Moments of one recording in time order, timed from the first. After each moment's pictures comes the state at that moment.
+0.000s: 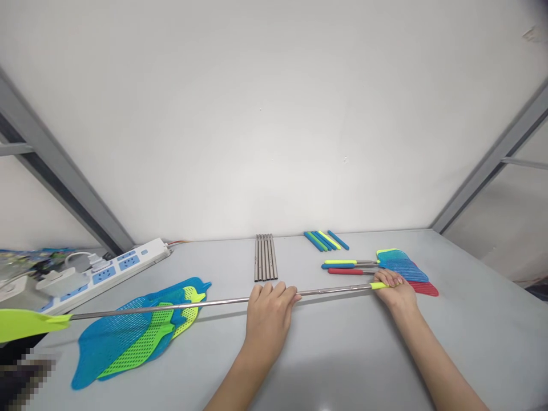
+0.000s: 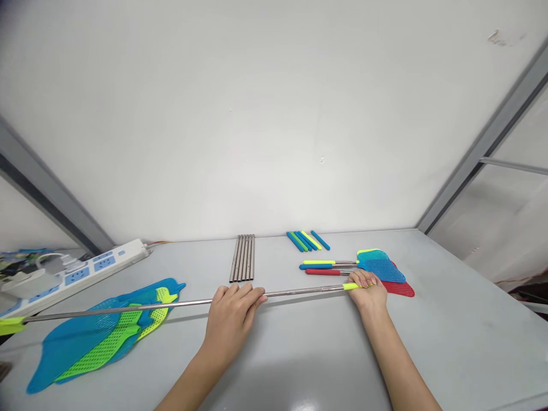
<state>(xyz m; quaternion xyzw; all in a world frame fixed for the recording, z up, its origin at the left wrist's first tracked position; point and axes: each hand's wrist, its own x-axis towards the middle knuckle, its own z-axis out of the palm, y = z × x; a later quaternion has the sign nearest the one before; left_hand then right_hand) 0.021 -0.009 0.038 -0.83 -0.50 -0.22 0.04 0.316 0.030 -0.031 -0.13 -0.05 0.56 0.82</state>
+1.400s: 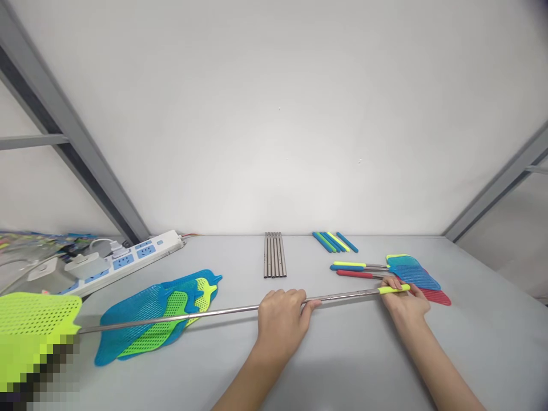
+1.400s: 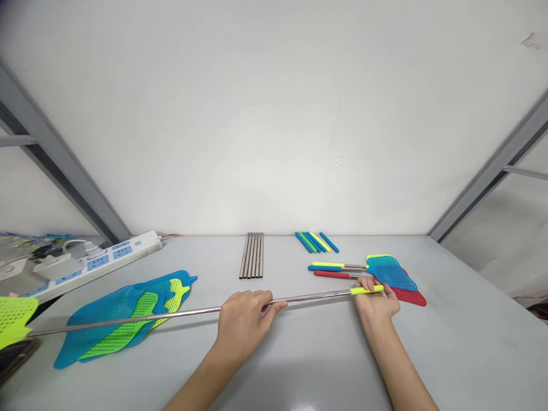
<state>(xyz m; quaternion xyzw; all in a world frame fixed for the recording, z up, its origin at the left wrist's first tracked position) 0.028 -0.017 0.038 -0.80 -0.57 -0.19 -0.02 0.302 0.028 -0.030 -0.17 0.07 0.49 0.86</state>
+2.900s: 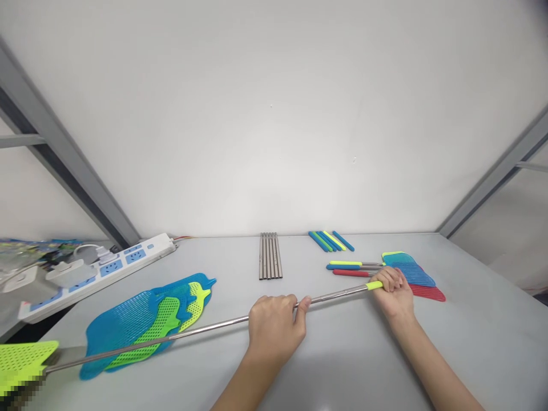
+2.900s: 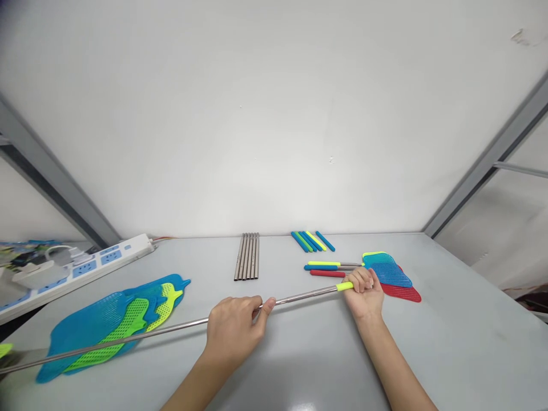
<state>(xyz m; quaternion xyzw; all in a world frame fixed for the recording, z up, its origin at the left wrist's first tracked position) 0.027 -0.019 0.045 -0.77 -0.62 -0.13 -0.03 0.279 0.021 -0.012 0.04 -0.03 0.64 0.77</state>
